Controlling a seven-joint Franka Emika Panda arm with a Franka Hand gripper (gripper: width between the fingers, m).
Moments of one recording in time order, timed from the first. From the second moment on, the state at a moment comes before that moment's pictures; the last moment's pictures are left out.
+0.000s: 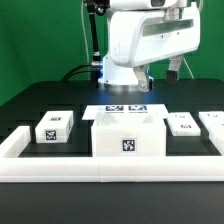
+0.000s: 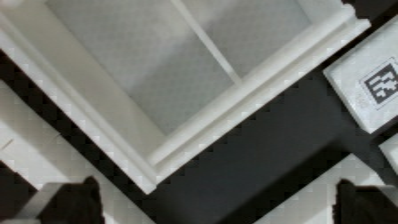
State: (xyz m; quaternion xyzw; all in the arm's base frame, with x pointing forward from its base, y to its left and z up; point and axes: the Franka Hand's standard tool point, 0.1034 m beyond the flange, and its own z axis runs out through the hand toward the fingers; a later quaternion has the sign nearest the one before) arm 0.565 0.056 0.116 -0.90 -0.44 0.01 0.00
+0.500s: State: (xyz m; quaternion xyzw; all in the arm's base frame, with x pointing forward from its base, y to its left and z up) arm 0.565 0.056 0.116 -0.90 -0.44 0.01 0.00
